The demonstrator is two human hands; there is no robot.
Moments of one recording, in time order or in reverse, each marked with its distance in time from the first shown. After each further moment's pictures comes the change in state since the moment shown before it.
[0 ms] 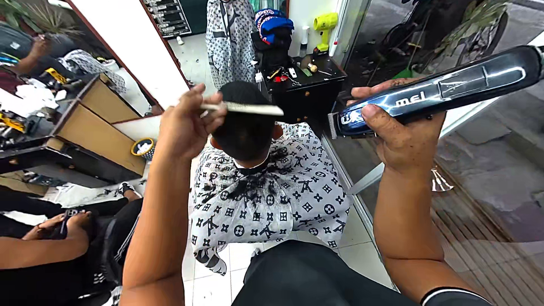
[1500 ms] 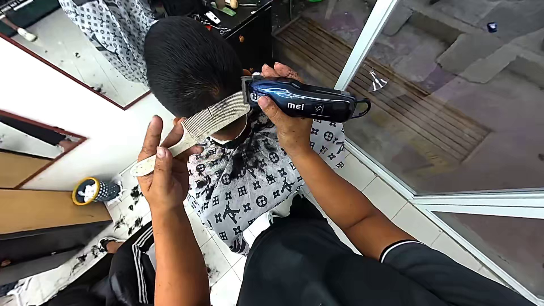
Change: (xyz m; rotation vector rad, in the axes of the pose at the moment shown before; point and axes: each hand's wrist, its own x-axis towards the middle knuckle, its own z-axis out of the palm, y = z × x) left_hand -0.013 -0.099 -0.121 -0.054 -0.655 0.353; right_hand -0.100 0.072 0.174 0.035 0.515 -0.072
